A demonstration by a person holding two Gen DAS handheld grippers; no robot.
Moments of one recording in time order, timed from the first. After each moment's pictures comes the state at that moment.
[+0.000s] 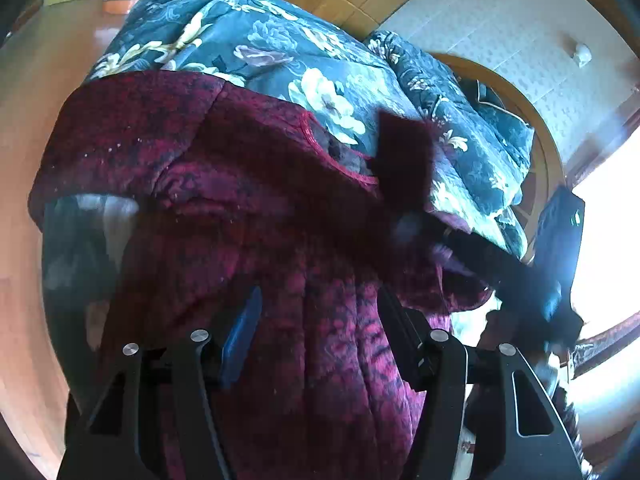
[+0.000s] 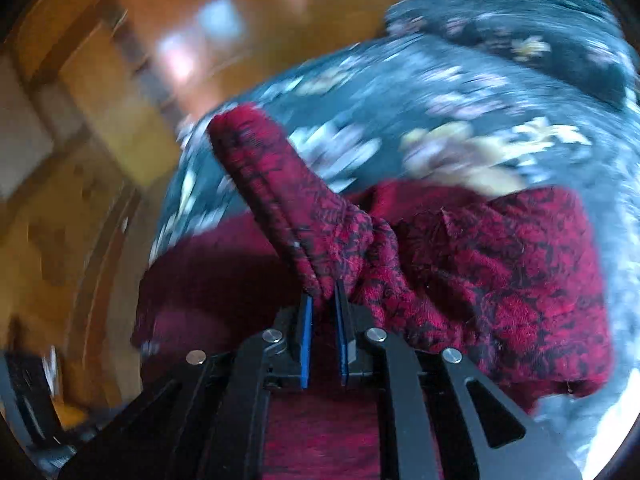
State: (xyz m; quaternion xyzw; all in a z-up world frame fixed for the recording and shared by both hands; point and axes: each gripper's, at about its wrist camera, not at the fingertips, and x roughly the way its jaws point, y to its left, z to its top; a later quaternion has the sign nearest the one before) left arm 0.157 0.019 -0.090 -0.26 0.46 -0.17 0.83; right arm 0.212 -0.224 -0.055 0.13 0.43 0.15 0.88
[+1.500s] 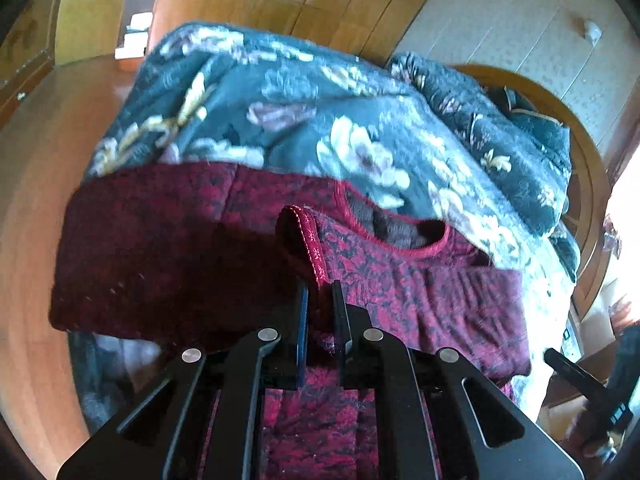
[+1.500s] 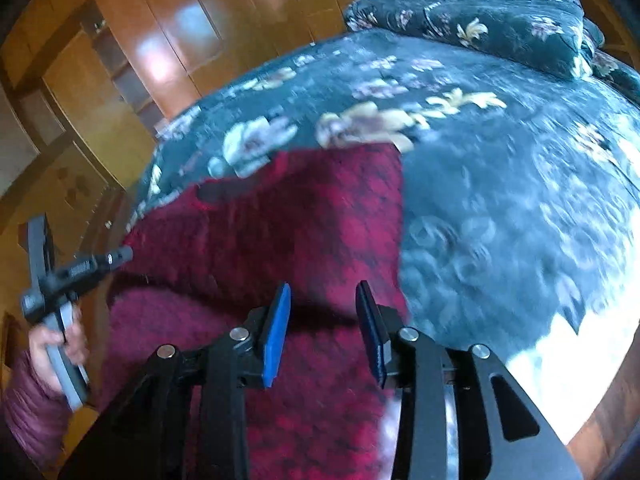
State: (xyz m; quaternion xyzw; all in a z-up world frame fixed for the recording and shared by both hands) left arm 0.228 0.017 -0.079 -0.17 0.41 -0.09 0.89; right arm 0.140 -0.355 -0.051 0.17 0.42 0.08 0.89
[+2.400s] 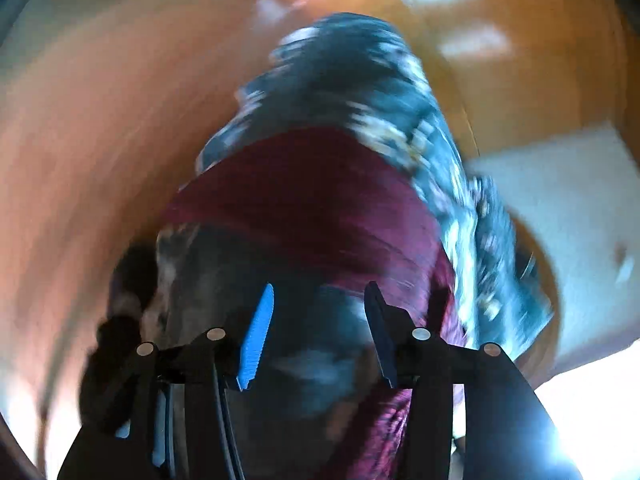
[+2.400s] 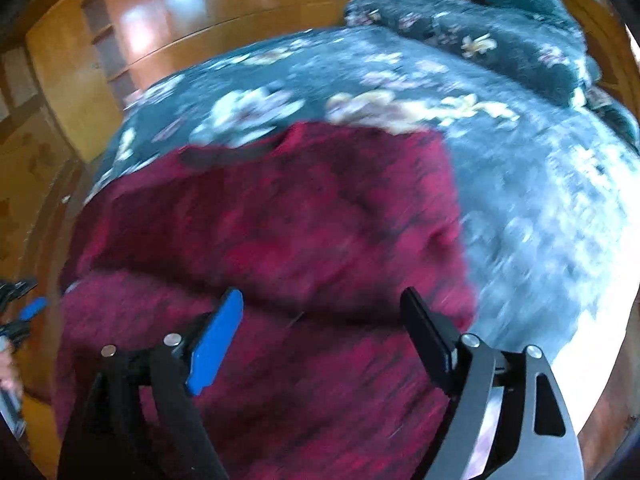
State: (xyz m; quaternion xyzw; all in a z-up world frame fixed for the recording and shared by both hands) left arm 0.132 0.255 -0.183 -0.54 0.39 0.02 0.75; right arm 0.135 -0.258 -0.088 0.08 0.46 0.03 0.89
